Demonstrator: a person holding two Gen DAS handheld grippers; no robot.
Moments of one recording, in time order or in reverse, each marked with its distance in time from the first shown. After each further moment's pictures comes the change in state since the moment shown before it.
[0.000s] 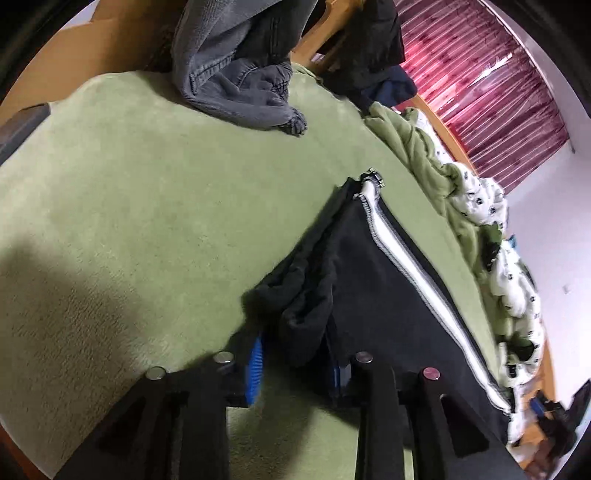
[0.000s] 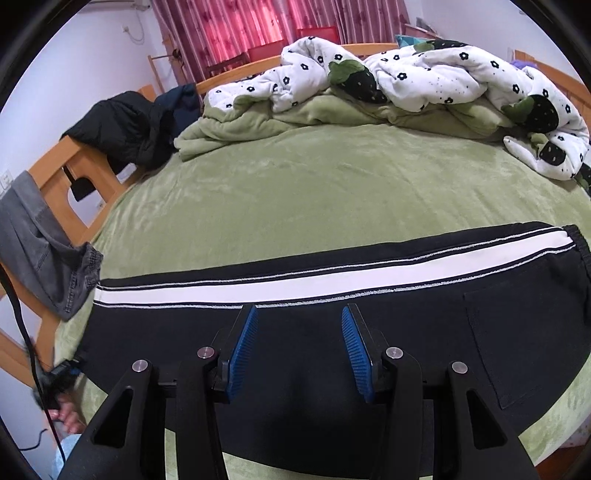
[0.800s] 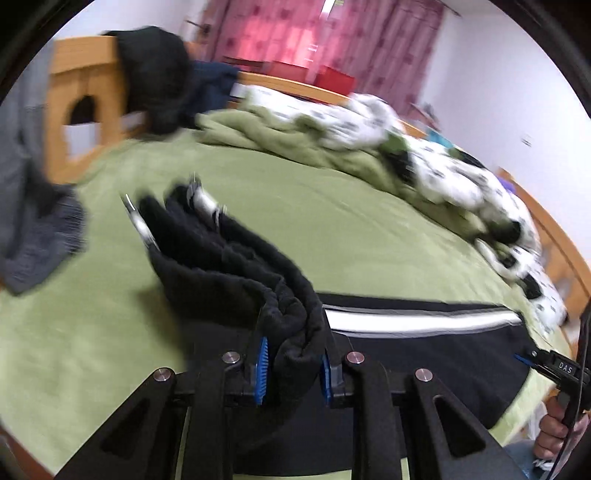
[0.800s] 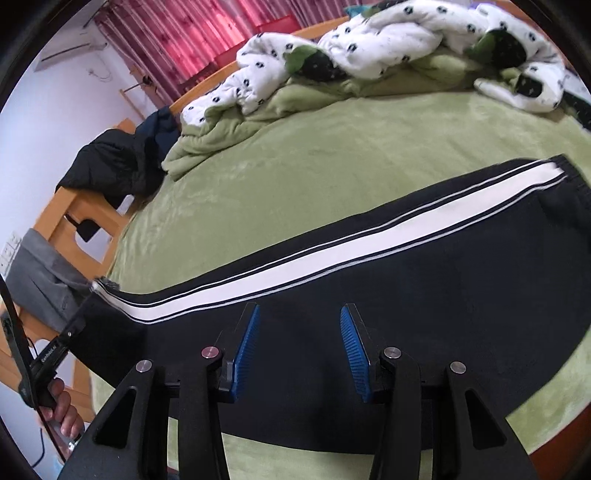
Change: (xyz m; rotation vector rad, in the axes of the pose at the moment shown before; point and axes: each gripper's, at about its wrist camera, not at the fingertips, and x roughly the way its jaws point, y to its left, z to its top) left arm -0.012 -0.303 -0.076 0.574 -0.005 -0.034; right arm -0.021 -0.068 -0.006 0.187 0.039 0.064
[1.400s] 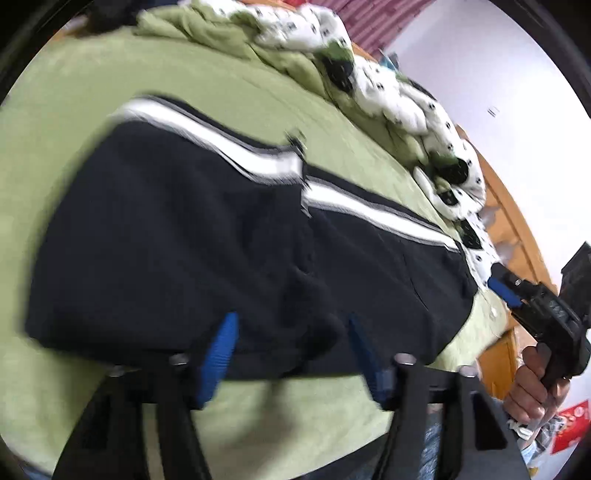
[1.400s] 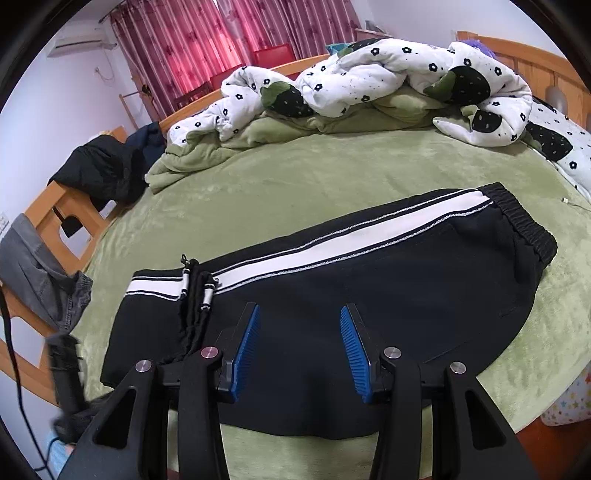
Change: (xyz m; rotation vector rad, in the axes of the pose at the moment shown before) left arm 0.027 -0.065 -0.110 -0.088 0.258 -0.234; right arm -0.057 -0.068 -0.012 -0.069 -0.103 -0.090
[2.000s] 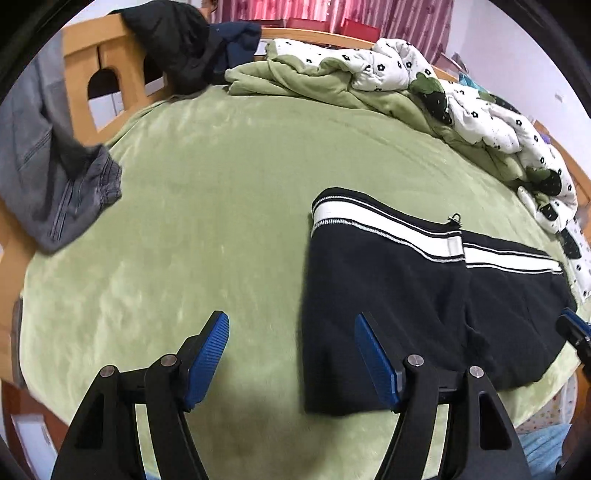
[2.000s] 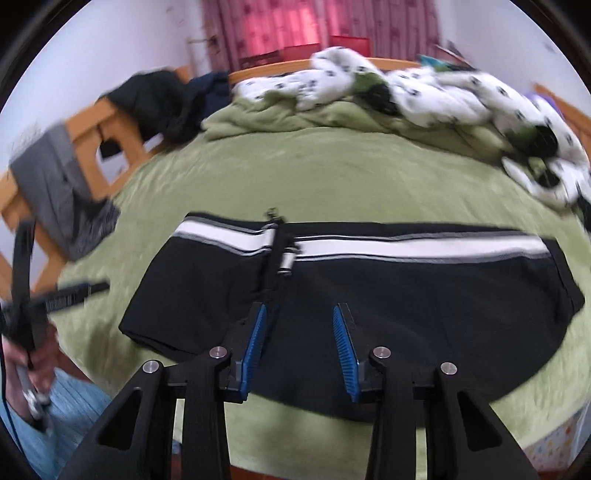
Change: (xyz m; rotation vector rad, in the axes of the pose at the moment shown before) left arm -0.079 0.079 0.065 0.082 -0.067 0.462; right arm 0.010 0.128 -0.032 -0.322 0.057 0.038
